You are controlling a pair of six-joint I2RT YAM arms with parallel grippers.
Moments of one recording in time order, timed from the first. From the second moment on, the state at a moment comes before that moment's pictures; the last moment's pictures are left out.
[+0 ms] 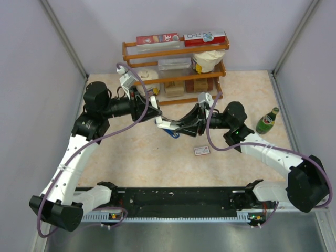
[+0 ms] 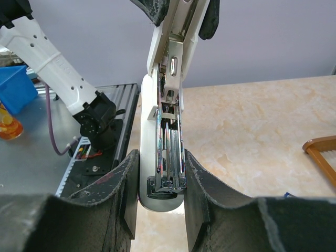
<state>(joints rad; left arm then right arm) -0.29 1.07 1.22 -0.27 0.96 -0.31 0.59 1.25 0.78 0.66 -0.99 0.24</state>
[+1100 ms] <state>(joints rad) -0.23 0.97 0.99 -0.11 1.04 -0.02 0.55 1.19 0.78 0.29 -1.06 0.07</state>
